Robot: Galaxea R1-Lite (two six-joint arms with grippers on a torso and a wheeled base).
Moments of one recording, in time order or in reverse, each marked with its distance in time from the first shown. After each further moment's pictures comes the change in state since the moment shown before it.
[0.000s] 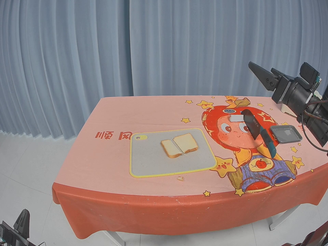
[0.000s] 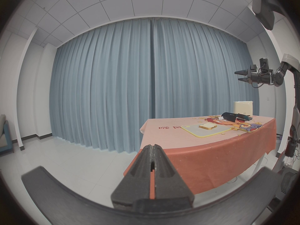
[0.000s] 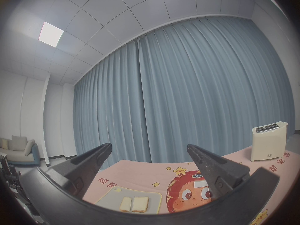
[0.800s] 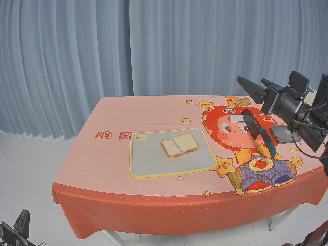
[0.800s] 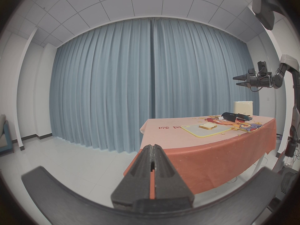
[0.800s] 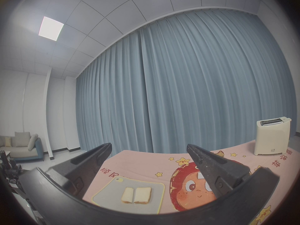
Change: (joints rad) left arm 0.000 0.000 0.000 0.000 0.000 0.000; right arm 0.029 0.050 0.016 0.017 0.010 -0.012
